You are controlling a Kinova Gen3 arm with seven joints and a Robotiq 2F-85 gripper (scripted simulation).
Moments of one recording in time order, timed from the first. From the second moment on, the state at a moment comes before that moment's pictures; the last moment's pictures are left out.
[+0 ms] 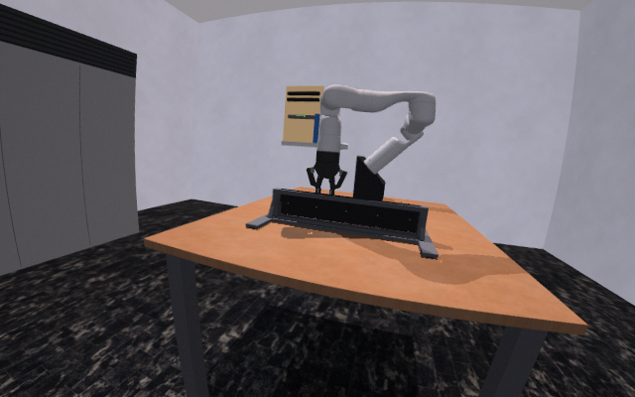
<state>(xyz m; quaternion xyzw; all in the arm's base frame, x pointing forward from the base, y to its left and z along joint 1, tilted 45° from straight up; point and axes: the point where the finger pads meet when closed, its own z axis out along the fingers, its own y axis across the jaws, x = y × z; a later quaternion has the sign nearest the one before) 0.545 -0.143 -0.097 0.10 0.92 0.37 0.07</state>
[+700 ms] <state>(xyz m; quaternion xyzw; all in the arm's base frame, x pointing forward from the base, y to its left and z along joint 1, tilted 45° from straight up) 0.545 -0.144 -0.096 0.10 0.92 0.37 0.07</state>
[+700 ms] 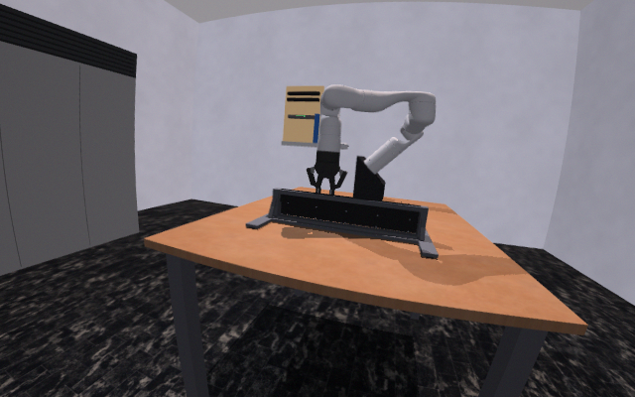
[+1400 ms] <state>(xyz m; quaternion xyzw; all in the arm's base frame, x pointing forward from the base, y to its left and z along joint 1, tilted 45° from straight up) 0.545 -0.144 -0.096 0.10 0.92 0.37 0.07</state>
